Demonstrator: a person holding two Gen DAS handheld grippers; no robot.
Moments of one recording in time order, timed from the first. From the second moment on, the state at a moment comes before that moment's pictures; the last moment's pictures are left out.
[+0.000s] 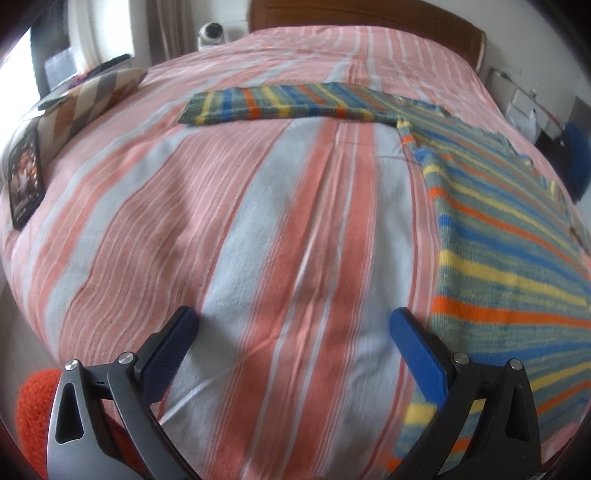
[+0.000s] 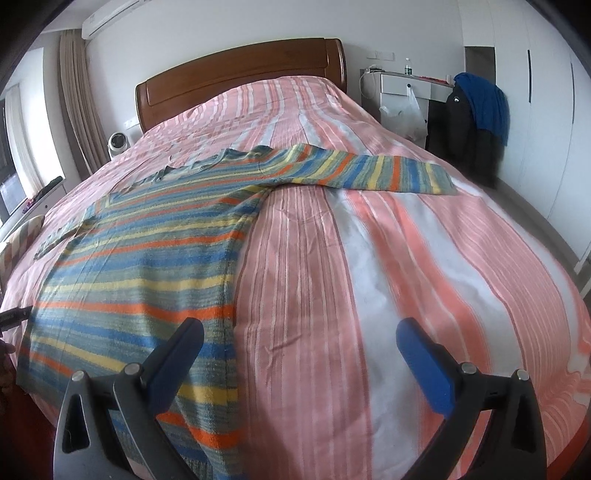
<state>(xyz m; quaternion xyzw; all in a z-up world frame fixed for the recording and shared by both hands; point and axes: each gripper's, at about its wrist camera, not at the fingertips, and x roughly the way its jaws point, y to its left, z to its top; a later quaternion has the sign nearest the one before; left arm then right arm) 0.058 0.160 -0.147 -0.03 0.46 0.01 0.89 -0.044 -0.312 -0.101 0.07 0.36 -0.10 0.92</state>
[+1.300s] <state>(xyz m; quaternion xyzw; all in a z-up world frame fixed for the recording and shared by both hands) 0.049 0.168 -0.121 -0.04 0.37 0.04 0.93 -0.048 -0.323 -0.089 0.11 0.35 -0.08 0.93</state>
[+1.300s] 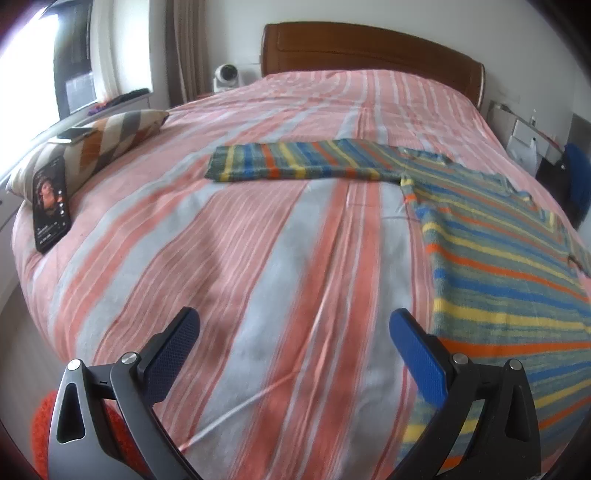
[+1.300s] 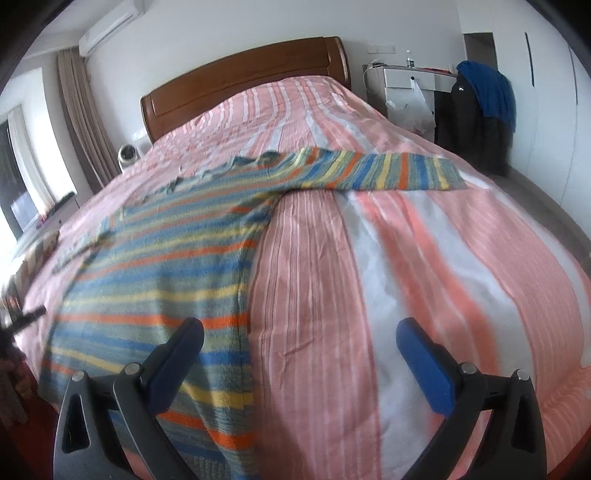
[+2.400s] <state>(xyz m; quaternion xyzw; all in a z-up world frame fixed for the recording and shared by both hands) 0.059 0.158 -0.137 -0.02 0.39 0.04 0.92 0.092 -0.618 -0.120 0.50 0.36 -0.07 0.78</state>
